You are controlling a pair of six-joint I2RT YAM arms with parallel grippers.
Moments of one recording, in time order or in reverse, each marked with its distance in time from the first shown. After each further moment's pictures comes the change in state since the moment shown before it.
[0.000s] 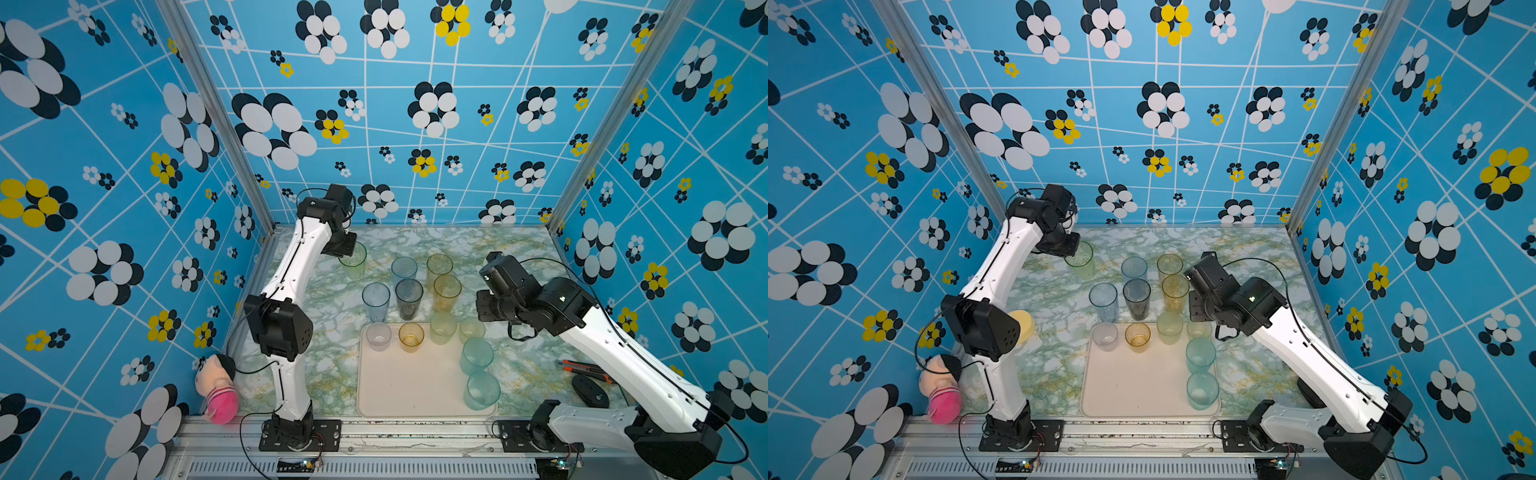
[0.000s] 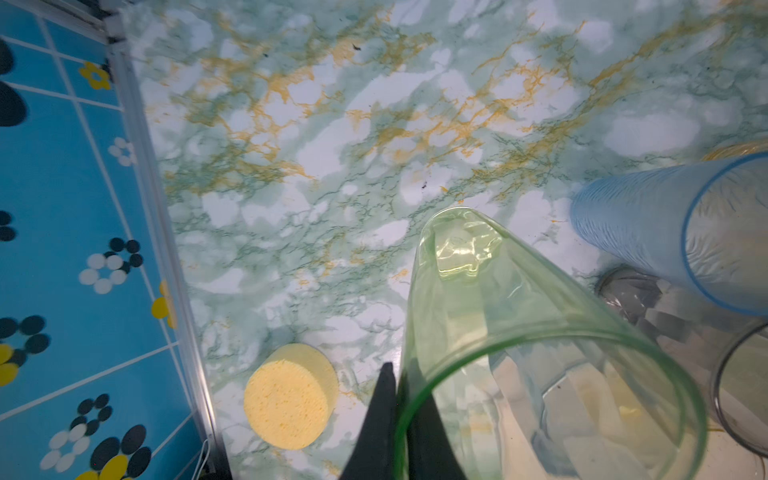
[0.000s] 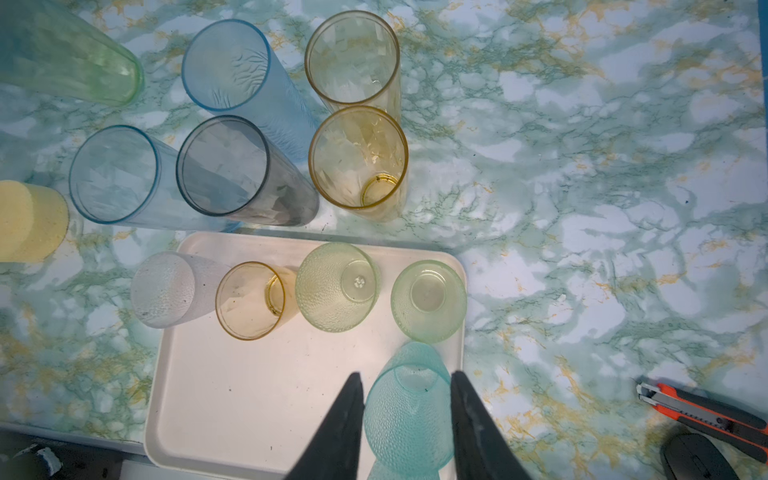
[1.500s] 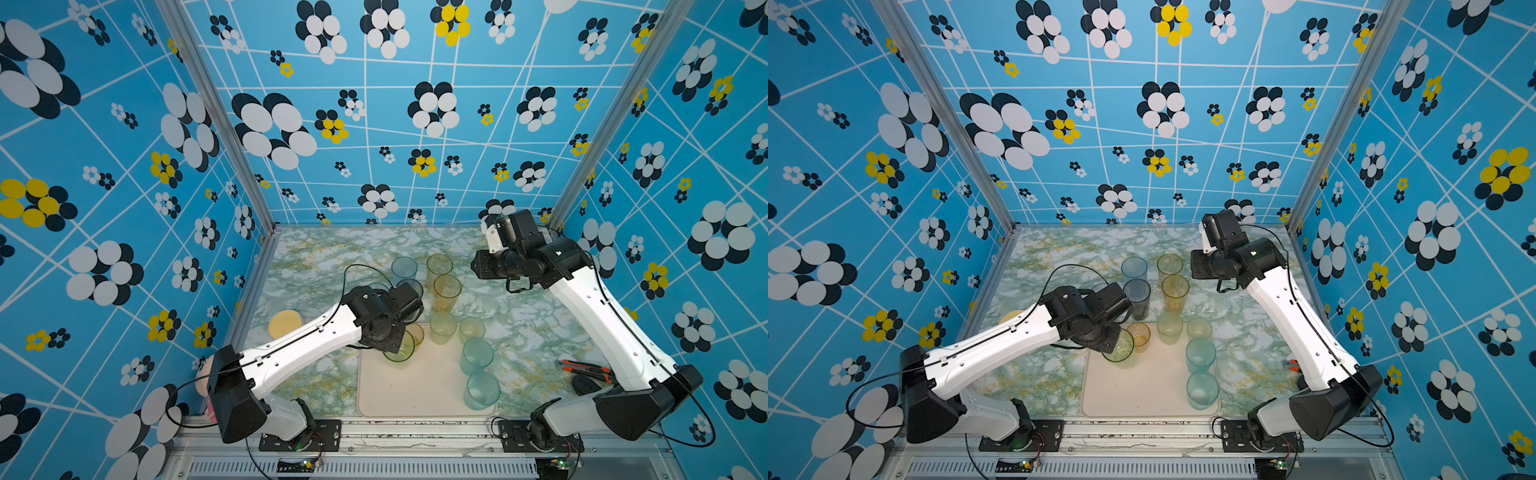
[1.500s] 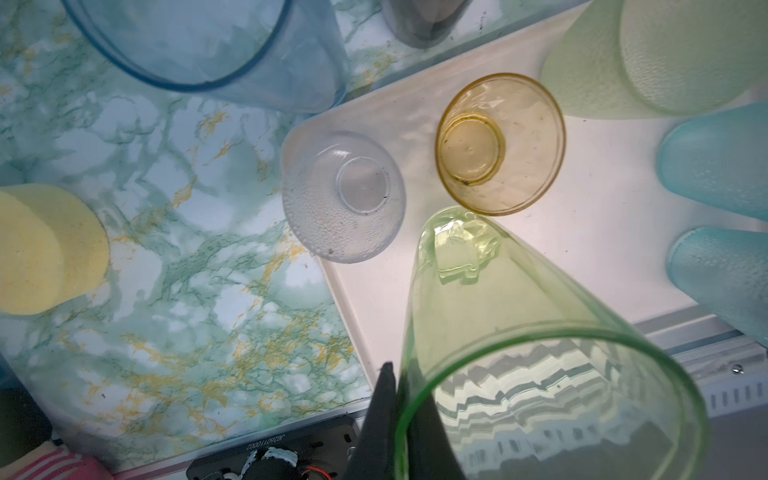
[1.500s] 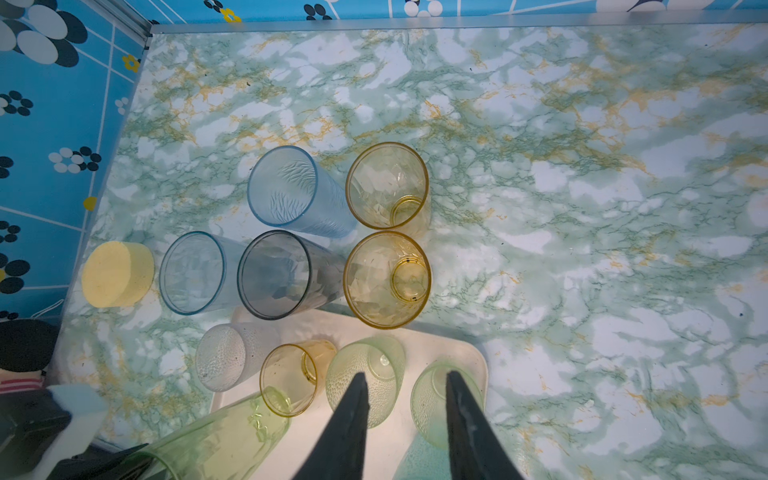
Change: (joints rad) left arm -0.731 -0.401 -0.726 0.140 0.004 -0.566; right arm -0.257 0.212 0.242 0.087 -0.260 -0.230
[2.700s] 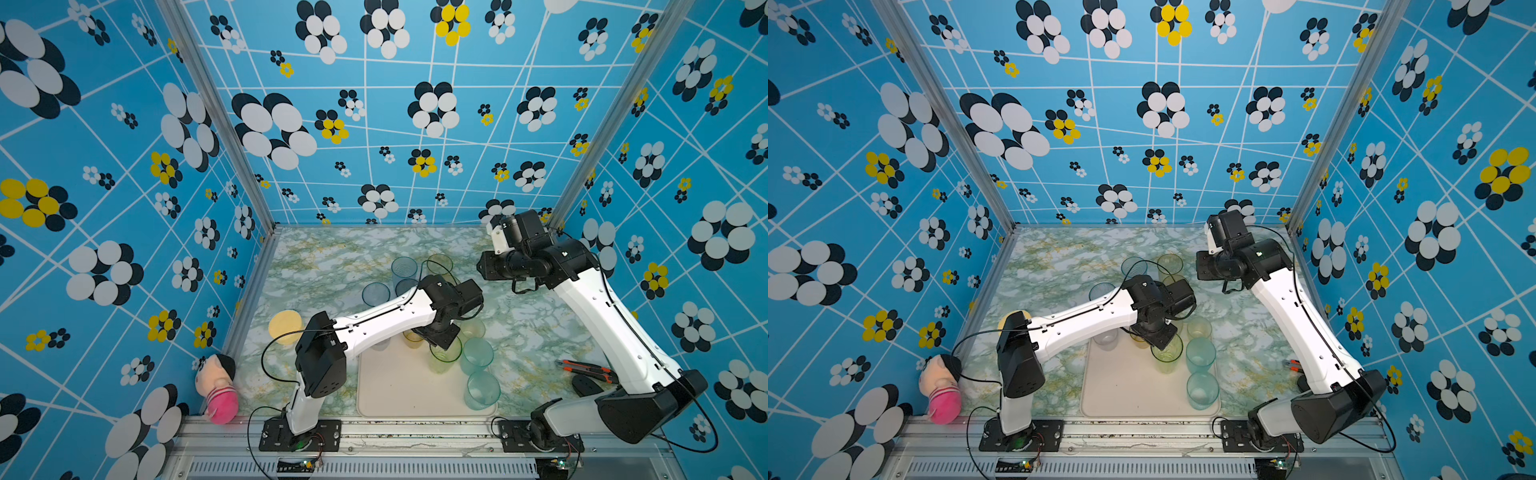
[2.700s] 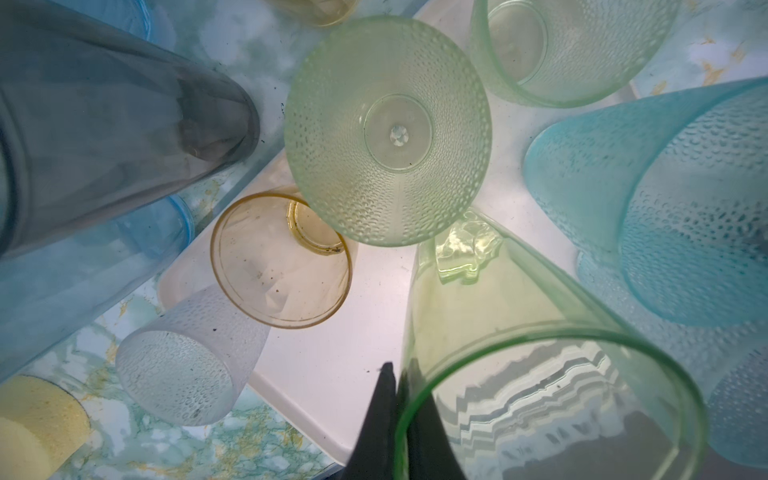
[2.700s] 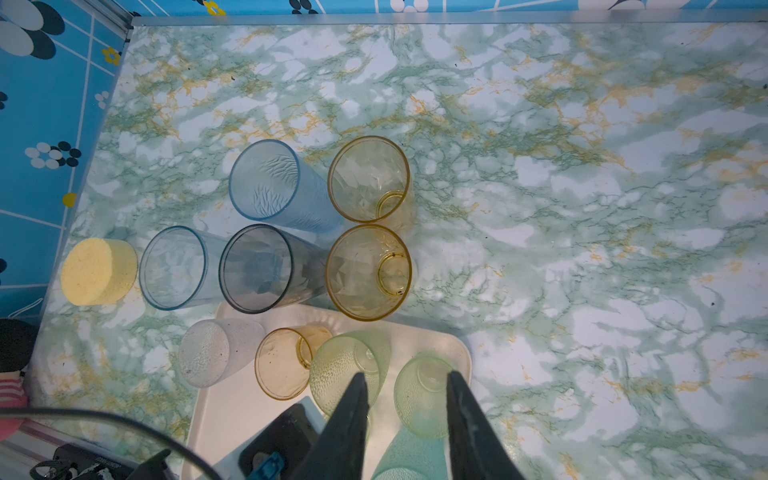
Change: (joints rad) left arm -0.116 0.489 0.461 -0.070 0.048 0.197; right arm -0.034 -0.025 -0.013 -0.023 0.001 -0.029
